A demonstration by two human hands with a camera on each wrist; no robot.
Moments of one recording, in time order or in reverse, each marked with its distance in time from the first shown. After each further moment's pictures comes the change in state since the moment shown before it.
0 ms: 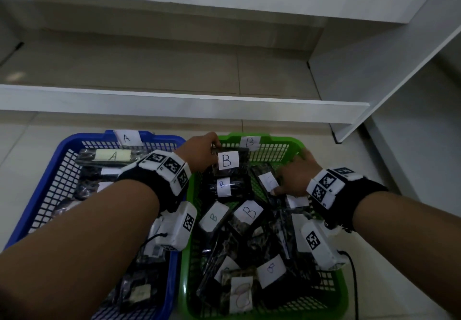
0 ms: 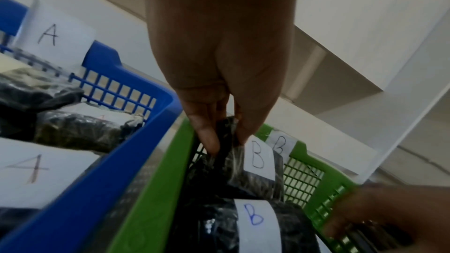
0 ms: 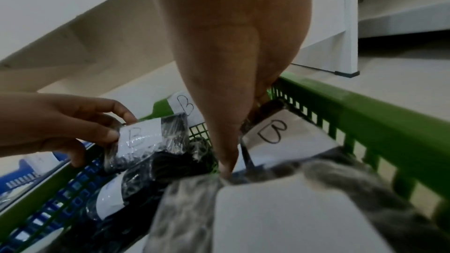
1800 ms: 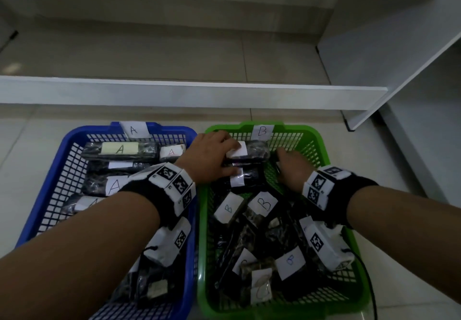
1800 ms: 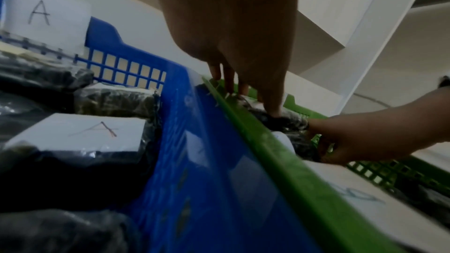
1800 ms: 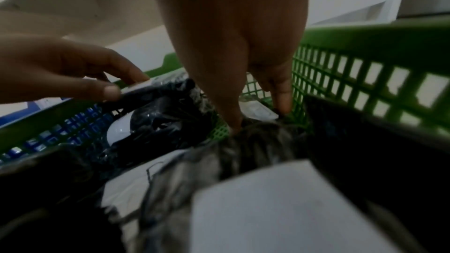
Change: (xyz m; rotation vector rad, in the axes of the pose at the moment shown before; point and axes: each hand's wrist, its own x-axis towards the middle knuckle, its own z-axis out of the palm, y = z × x) left_hand -0.014 -0.023 0.021 0.326 0.135 0.373; right_hand 0.027 -0.041 0.014 0.472 0.158 0.154
